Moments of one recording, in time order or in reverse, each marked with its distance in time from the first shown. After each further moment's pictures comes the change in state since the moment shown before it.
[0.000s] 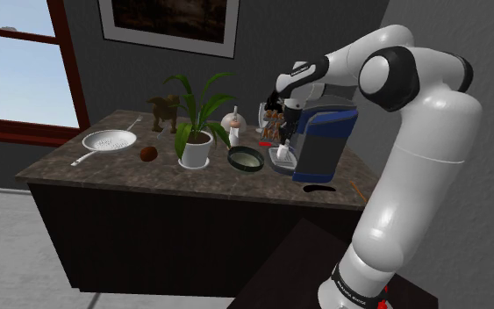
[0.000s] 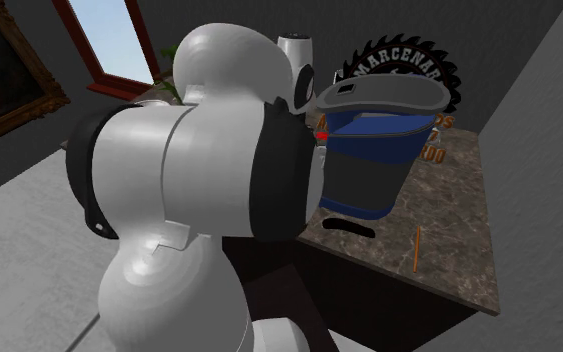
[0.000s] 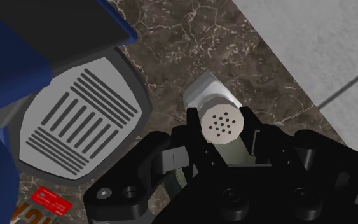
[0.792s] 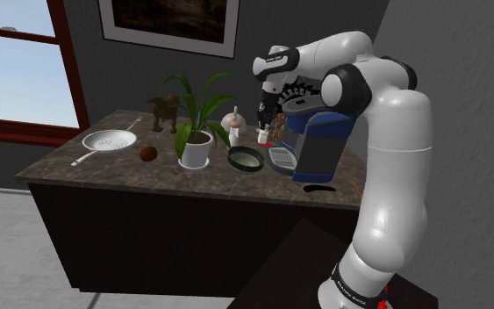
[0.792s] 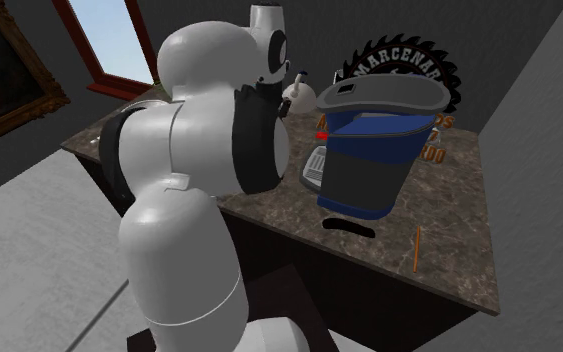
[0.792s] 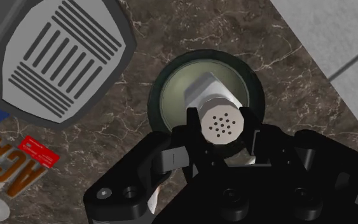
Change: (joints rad) arm 0.012 0.255 0.054 0.431 0.099 -0.198 0.072
